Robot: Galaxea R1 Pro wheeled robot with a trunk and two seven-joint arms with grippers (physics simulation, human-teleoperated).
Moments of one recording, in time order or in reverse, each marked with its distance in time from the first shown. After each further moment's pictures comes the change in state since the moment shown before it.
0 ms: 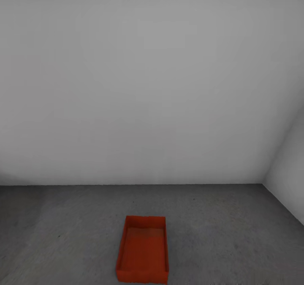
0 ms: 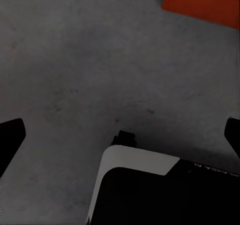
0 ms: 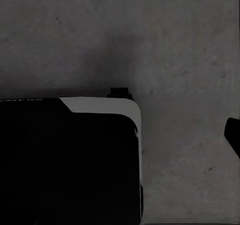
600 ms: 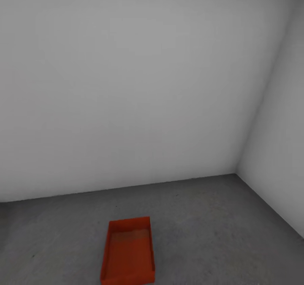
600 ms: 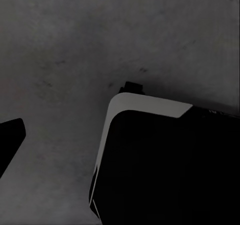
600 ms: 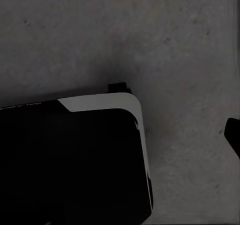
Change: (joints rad) left arm 0.143 0.007 0.001 0.000 0.002 -0.009 -0.040; right arm 0.014 -0.013 -0.001 0.000 -0.115 0.001 -0.002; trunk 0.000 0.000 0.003
